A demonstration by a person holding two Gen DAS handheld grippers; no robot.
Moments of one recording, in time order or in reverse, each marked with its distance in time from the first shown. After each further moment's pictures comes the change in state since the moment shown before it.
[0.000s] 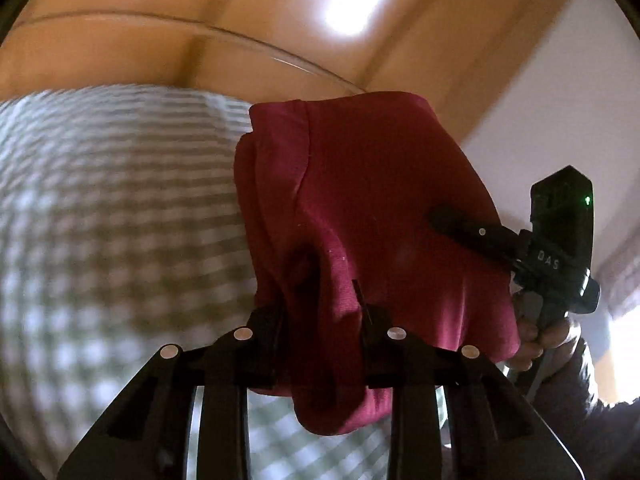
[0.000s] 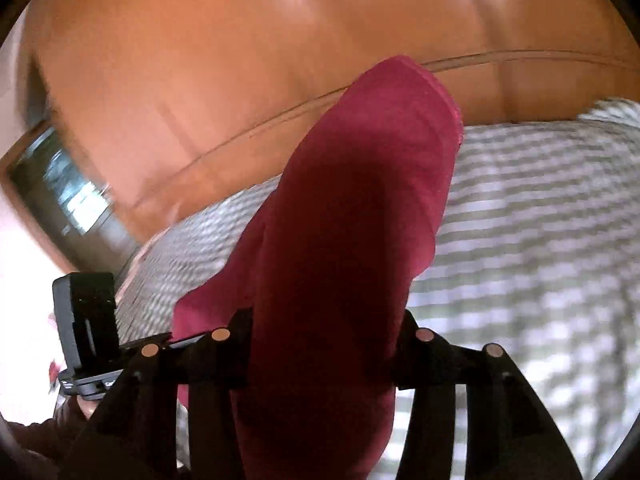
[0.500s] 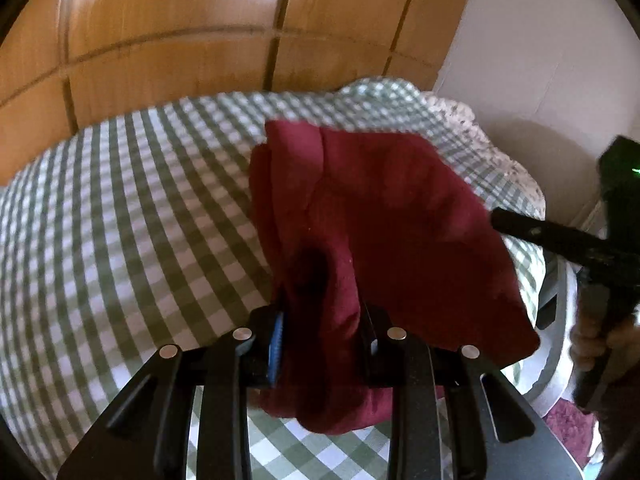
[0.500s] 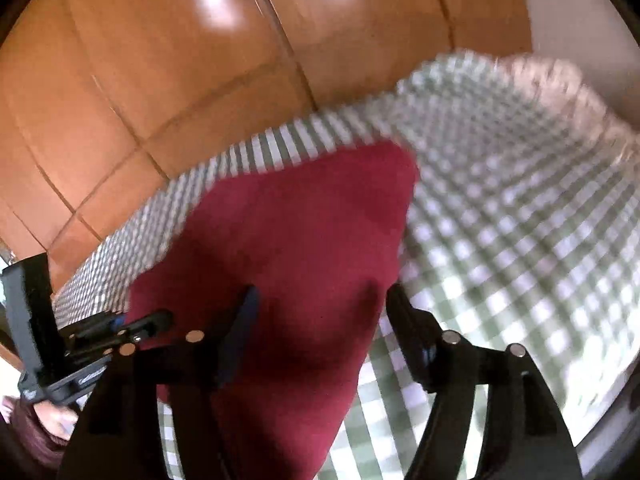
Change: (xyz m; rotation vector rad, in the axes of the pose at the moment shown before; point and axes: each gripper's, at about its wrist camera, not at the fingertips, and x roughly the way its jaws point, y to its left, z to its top) left arm 0.123 -0.098 0.020 0.306 0.115 0.141; right arm -0.081 -0.072 -0.037 0.104 -0.104 -0.332
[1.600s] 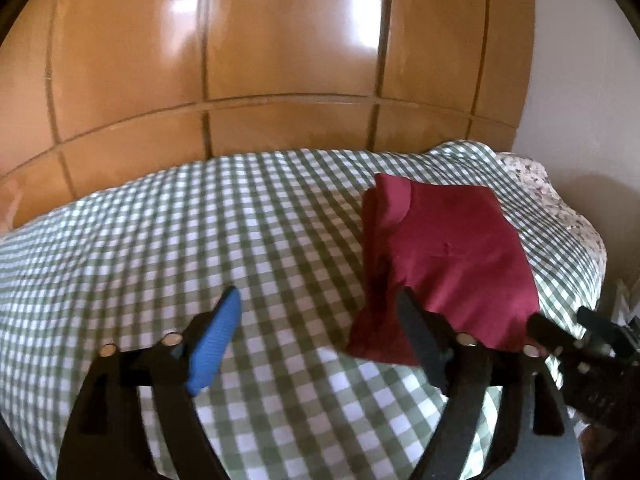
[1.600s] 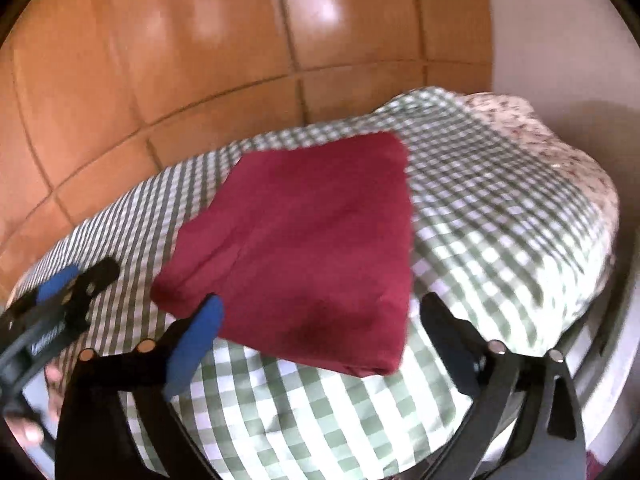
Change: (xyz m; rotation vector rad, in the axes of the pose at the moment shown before) left arm -0.106 -0.007 -0.055 -0.134 -0.209 0.377; right arm -0.034 0.081 -0.069 0.022 -0.074 -0.265
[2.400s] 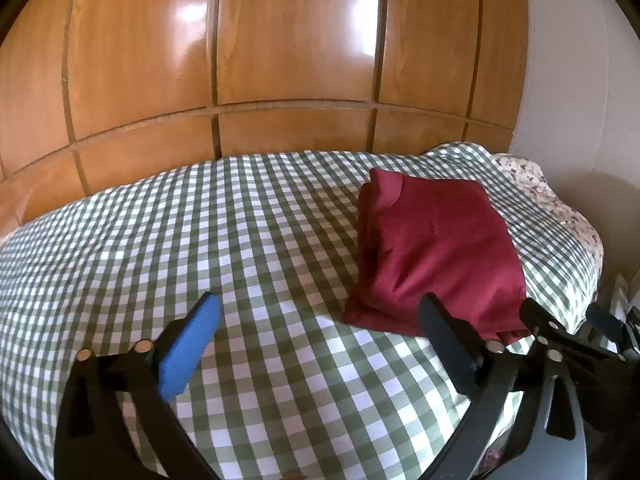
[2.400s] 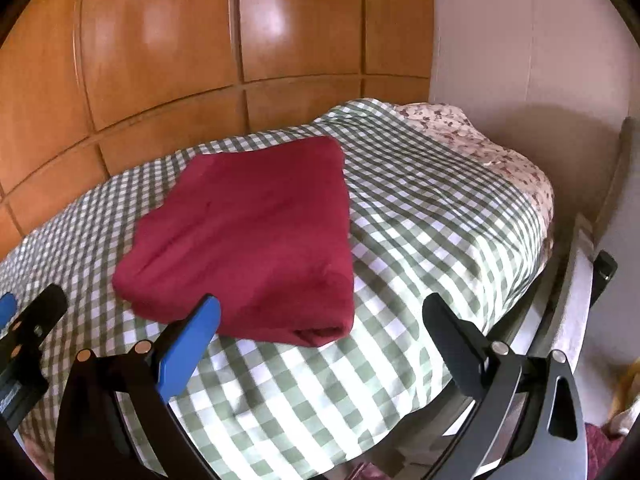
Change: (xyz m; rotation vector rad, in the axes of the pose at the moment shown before) left arm -0.023 -0.010 -0.026 0.003 -0.017 0.004; right arm -0.008 0.012 -0.017 -0.005 -0.034 -0.235
